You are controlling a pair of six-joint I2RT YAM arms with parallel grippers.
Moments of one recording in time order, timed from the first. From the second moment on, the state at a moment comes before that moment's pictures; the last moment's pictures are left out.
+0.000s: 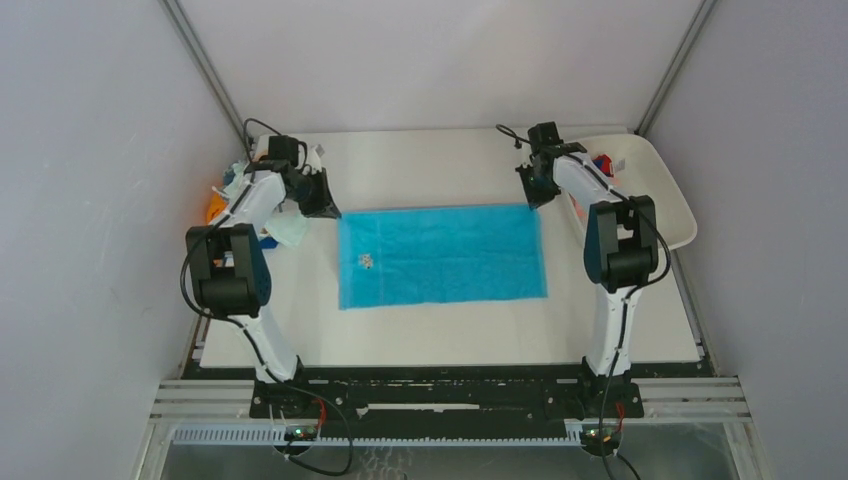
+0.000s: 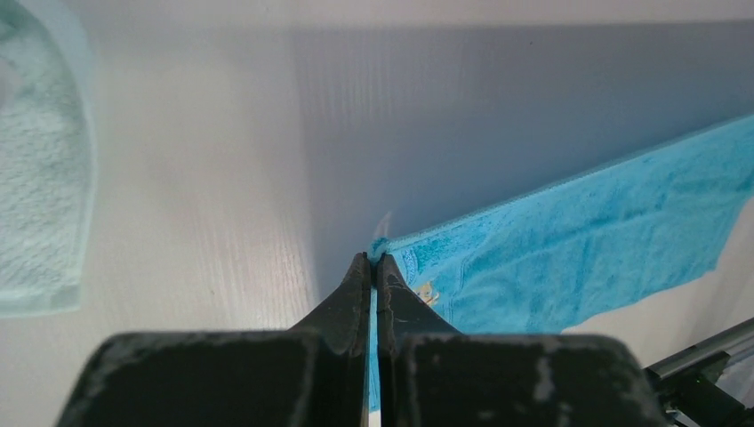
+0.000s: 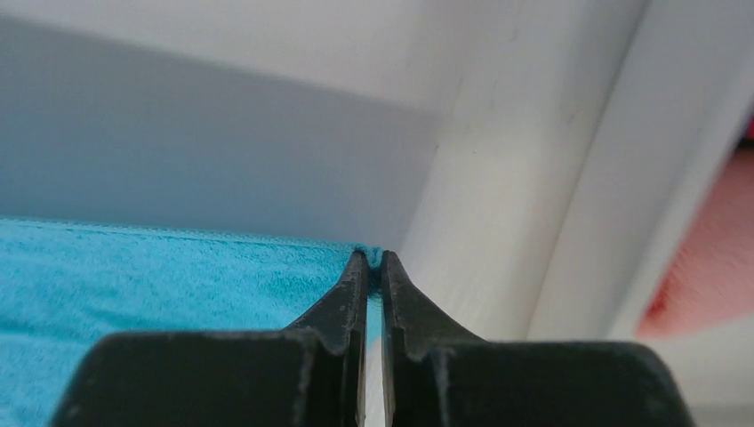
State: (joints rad) left arm 0.03 1.87 1.47 -0.72 0.37 -0.18; right arm 0.16 2.11 1.71 -0.78 0.02 -0.09
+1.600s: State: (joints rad) left arm -0.01 1.54 1.30 -0.69 0.21 -0.22; right arm 0.25 1.57 1.17 -0.32 0.23 0.10
